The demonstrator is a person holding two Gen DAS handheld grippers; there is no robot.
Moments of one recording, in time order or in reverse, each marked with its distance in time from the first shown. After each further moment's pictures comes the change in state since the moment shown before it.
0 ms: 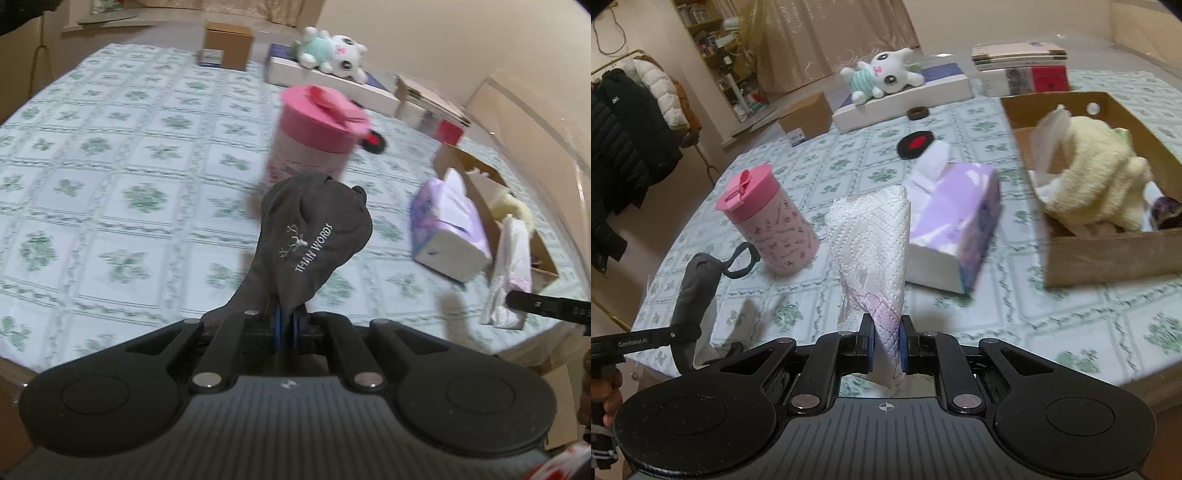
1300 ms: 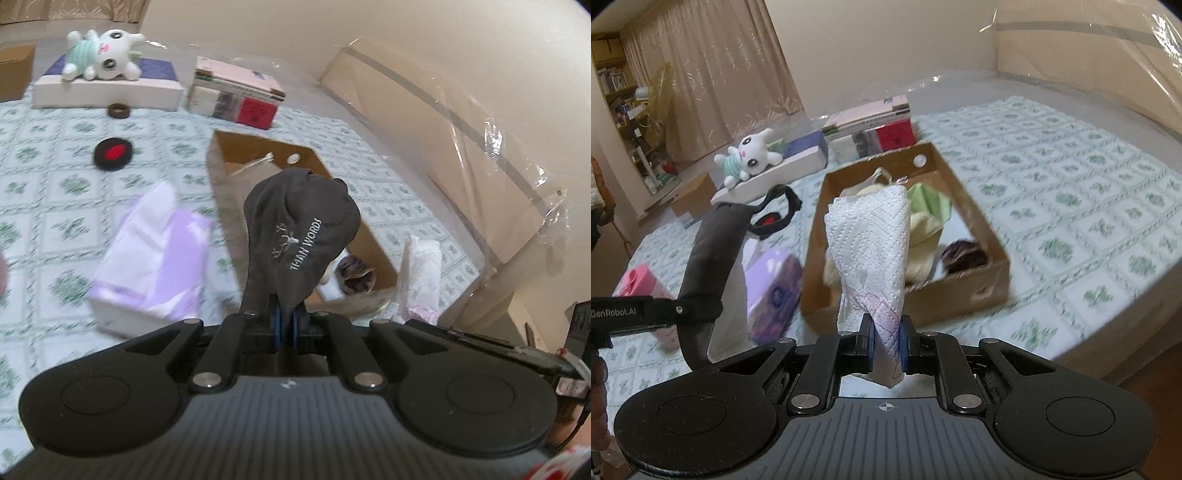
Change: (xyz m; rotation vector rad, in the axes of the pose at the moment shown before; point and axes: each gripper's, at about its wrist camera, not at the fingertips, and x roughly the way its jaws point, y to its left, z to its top) left arm 0.076 -0.263 0.046 0.178 0.036 -0.387; right arm -0.110 -0.134 0.024 0.136 -0.182 -0.264
